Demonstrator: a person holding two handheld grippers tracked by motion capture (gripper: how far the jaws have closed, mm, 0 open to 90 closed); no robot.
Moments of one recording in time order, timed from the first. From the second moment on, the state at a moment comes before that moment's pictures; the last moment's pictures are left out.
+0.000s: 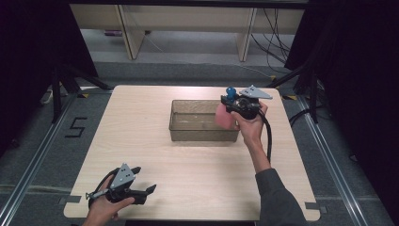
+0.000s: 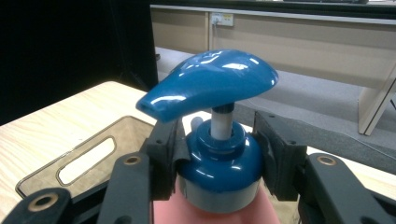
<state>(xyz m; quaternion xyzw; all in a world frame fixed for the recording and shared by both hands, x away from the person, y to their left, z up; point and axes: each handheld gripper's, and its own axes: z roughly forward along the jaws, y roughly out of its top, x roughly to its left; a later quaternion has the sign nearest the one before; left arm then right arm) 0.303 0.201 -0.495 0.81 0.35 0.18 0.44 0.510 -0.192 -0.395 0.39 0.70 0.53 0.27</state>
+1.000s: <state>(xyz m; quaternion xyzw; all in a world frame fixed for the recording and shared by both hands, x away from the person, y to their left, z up) 0.302 0.202 -0.494 0.81 0.35 0.18 0.44 0.511 -0.193 -0.418 0.40 0.71 0.52 0.27</state>
